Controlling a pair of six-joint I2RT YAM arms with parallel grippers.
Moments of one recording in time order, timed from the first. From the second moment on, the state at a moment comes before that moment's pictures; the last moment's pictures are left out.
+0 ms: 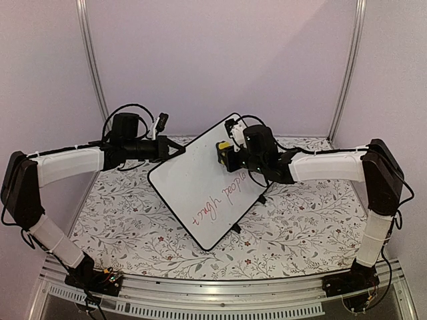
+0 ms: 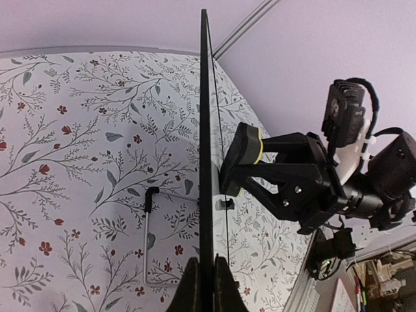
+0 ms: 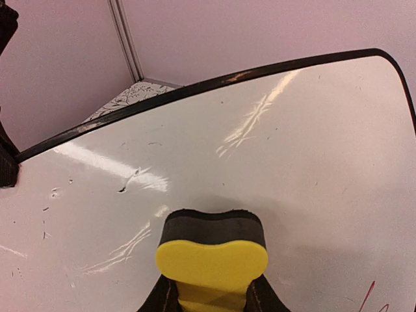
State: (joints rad) left arm -0.44 1.54 1.05 0.05 0.61 -0.48; right arm 0.82 1.88 1.31 0.21 0.14 0.18
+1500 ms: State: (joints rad) left arm -0.44 1.54 1.05 0.06 0.62 -0.48; right arm 0.76 1.92 1.41 0.18 0.15 0.17
